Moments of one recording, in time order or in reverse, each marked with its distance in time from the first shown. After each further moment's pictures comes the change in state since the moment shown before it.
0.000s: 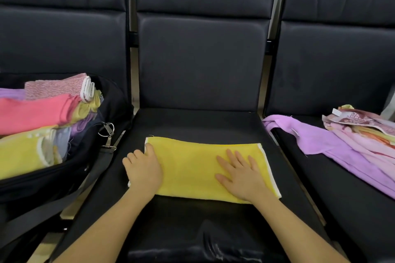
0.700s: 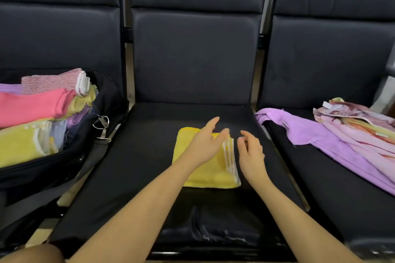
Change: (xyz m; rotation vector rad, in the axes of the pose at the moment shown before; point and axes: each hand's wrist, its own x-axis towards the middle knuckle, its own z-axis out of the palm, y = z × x) left_hand -0.025 0.111 -0.088 -1.230 -0.473 0.349; right_hand -0.019 0.015 -0.021 0.925 0.573 0.290
